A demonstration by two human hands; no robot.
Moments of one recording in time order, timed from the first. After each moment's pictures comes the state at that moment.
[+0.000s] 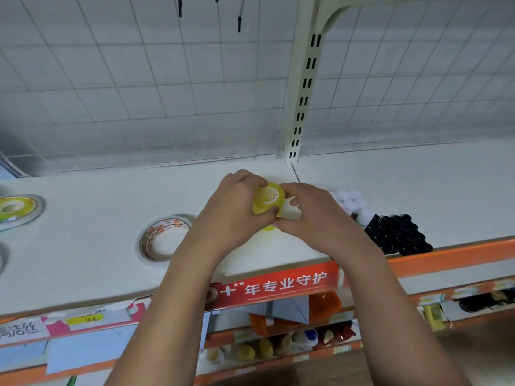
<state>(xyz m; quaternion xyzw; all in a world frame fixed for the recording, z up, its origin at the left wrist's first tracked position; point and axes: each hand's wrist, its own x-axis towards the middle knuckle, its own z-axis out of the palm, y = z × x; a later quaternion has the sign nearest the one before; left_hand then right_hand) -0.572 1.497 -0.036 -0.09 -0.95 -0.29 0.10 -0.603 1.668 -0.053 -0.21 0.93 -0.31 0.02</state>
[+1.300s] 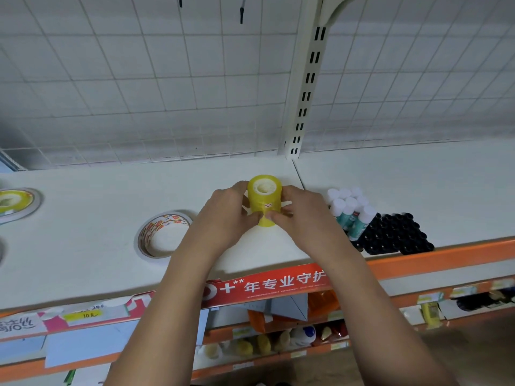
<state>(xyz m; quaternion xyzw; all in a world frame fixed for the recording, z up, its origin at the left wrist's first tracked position) -0.580 1.482 -0.064 -0.04 -0.94 -0.33 0.05 -0.602 1.648 -0.068 -0.16 0.92 -0.35 0.01</state>
